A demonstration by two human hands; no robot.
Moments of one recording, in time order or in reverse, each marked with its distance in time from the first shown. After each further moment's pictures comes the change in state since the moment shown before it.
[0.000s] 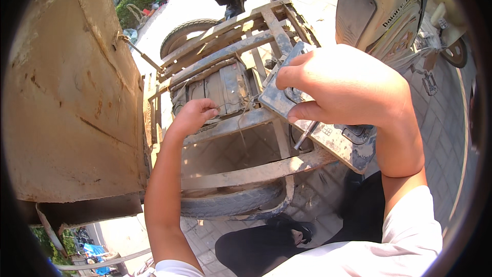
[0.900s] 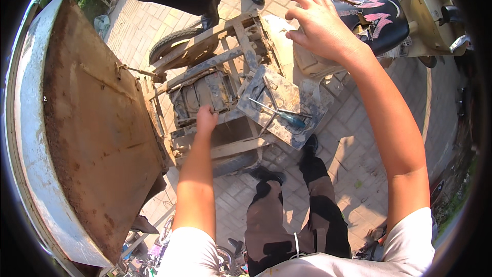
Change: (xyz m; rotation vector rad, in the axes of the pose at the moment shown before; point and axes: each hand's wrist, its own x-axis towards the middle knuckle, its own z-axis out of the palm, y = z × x) left_hand 0.010 0.073 0.020 0.179 0.309 -0.156; right_hand 0.048 0.164 -0.195 -0.132 0.201 0.331
